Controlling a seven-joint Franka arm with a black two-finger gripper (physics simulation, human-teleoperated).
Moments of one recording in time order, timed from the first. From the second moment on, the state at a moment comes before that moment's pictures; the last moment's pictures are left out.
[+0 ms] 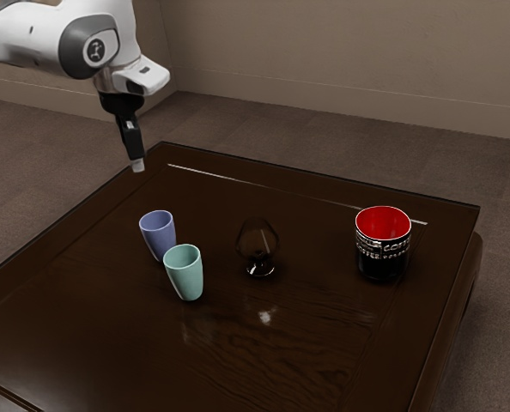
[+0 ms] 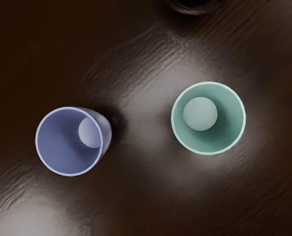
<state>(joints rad) -0.08 0.07 0.13 -1.65 0.10 1.74 0.75</state>
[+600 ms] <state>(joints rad) 0.02 0.26 0.13 -1.80 0.17 1.99 0.83</state>
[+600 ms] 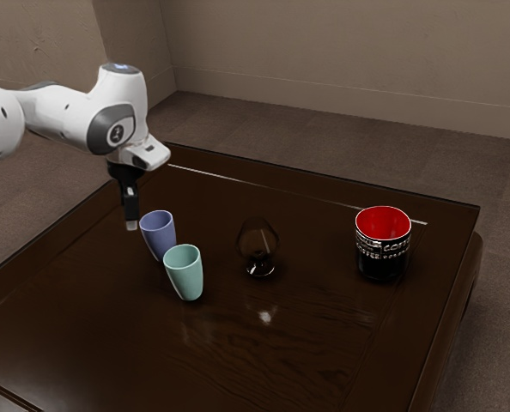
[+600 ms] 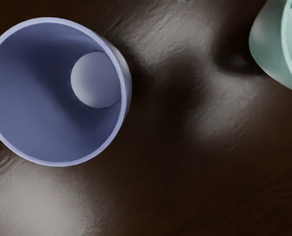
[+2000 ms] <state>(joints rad) -0.15 0.17 0.13 -1.83 0.21 2.11 0.82</state>
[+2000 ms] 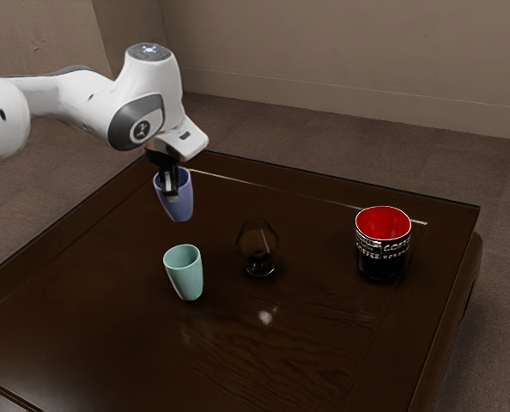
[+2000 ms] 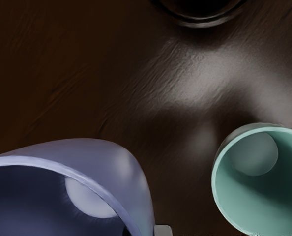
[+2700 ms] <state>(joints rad) -0.20 0.12 0.07 -1.91 0.21 1.99 0.75</state>
